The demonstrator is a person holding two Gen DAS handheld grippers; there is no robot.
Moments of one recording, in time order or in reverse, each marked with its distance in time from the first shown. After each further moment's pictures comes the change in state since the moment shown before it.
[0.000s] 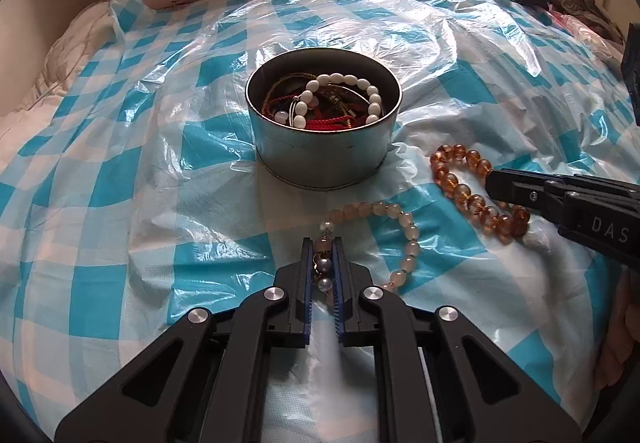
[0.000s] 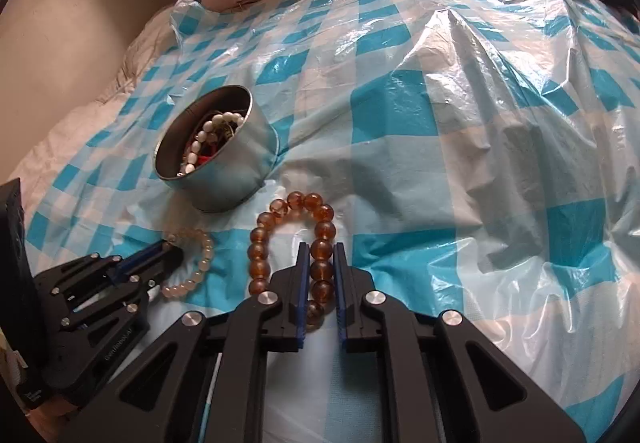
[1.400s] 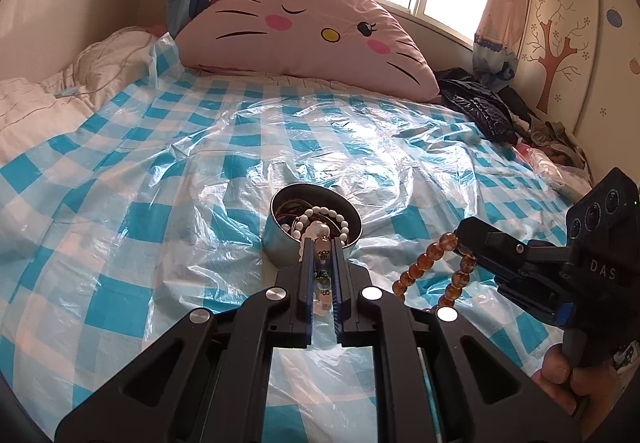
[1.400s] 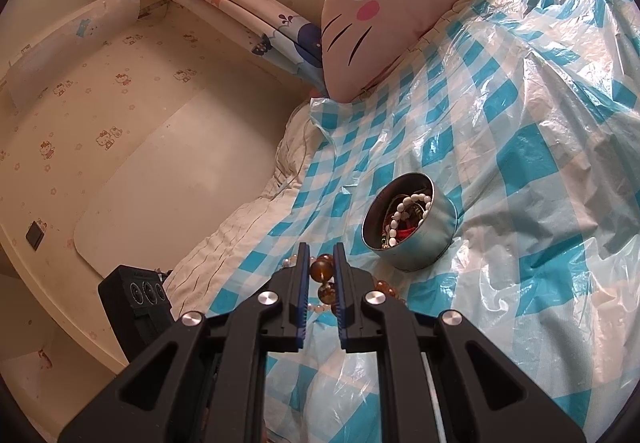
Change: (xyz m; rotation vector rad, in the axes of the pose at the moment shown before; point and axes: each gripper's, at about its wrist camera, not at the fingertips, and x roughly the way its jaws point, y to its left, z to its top) left arm -0.098 0.032 -0.013 -0.221 -0.390 -0.149; right arm -0.066 0.015 -0.003 0.162 -0.275 0.609
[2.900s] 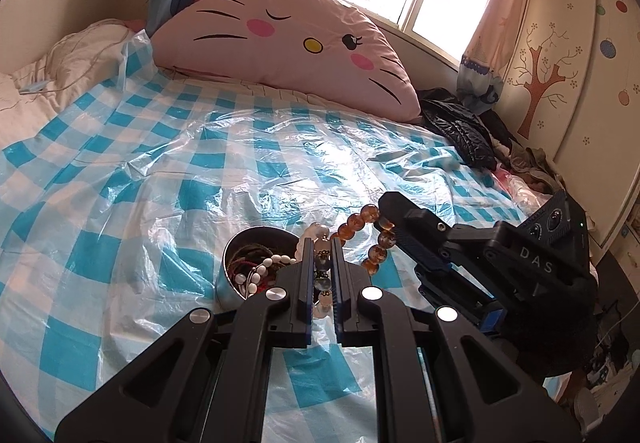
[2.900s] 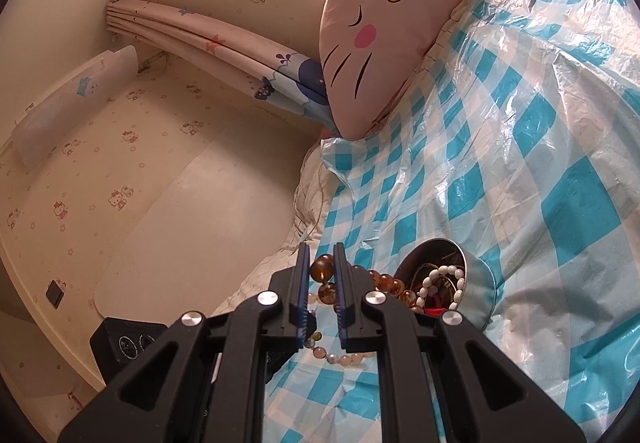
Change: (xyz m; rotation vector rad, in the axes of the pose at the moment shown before) left arm 0.043 -0.008 0.039 -0.075 -0.025 -0.121; right arm 0.047 -0.024 0.047 0.121 -0.134 0.109
